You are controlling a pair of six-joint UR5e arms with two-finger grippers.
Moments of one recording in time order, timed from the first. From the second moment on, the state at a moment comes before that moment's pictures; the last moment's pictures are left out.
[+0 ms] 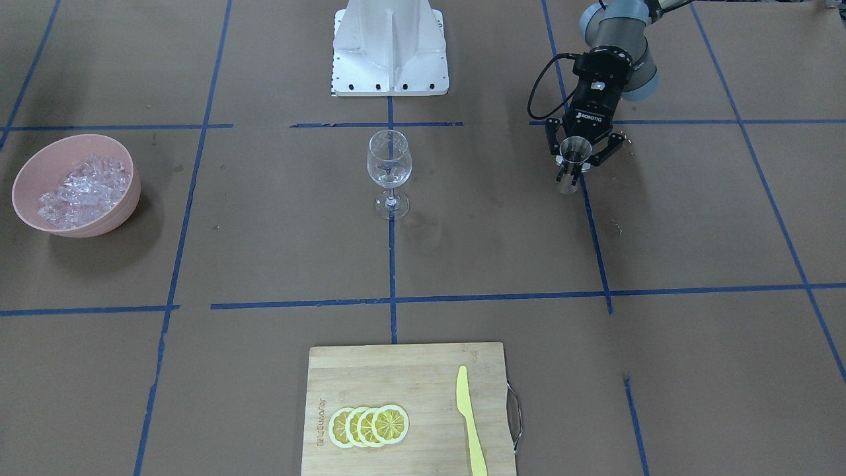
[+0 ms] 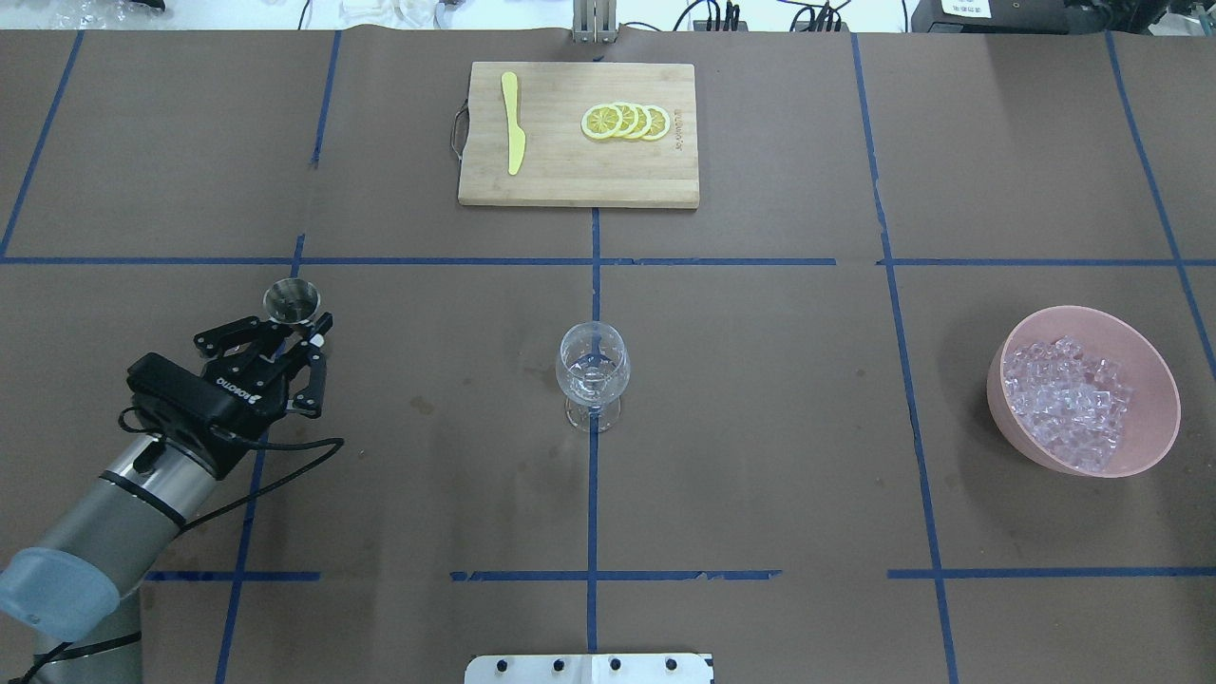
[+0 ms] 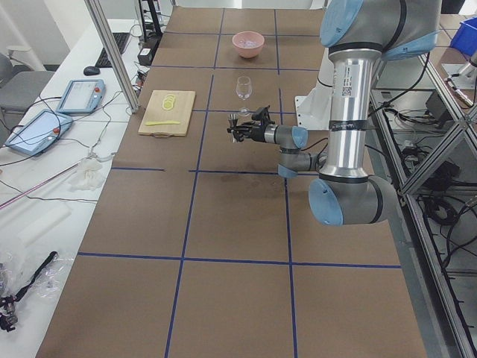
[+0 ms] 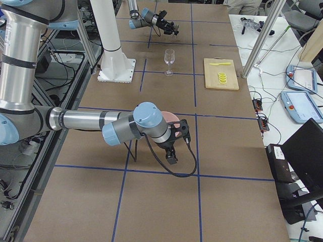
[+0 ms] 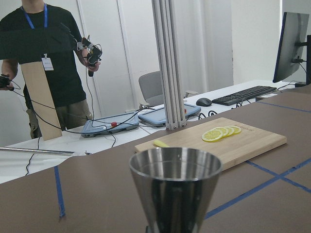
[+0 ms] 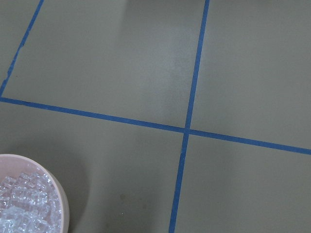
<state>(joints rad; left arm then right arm) -0.25 -1.64 -1.71 -3.07 -0.75 -0.40 1.66 -1.84 1.85 -1.19 2.40 0.07</state>
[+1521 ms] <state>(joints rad) -0.19 -2.02 -1.78 -2.49 -0.62 0.02 1.66 -1.86 1.85 -1.18 2.40 0.07</state>
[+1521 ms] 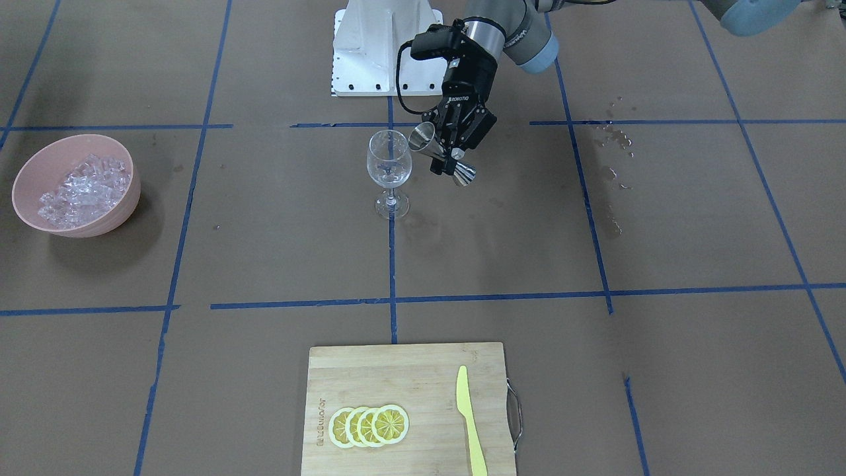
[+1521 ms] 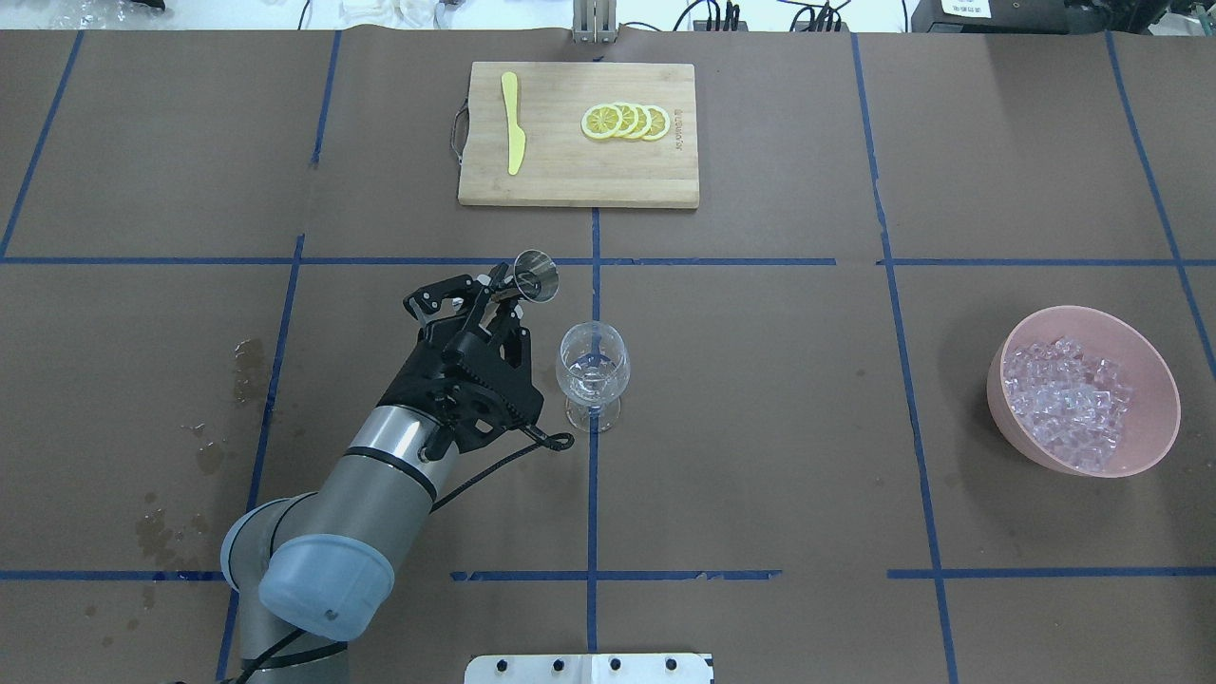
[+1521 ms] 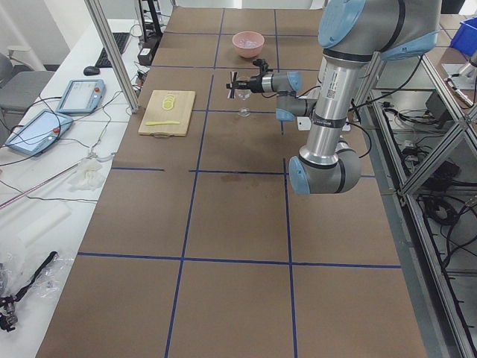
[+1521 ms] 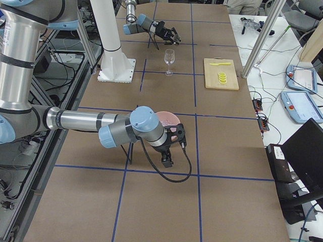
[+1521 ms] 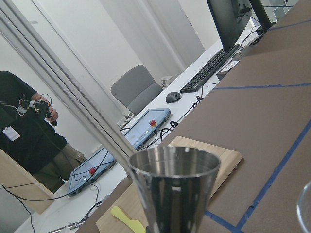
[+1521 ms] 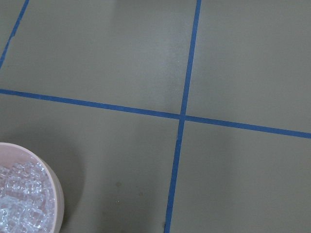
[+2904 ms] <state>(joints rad) -0.09 -2.05 -1.77 -2.49 -0.51 0.43 1.66 -1.87 1.83 -1.19 2.40 0.07</state>
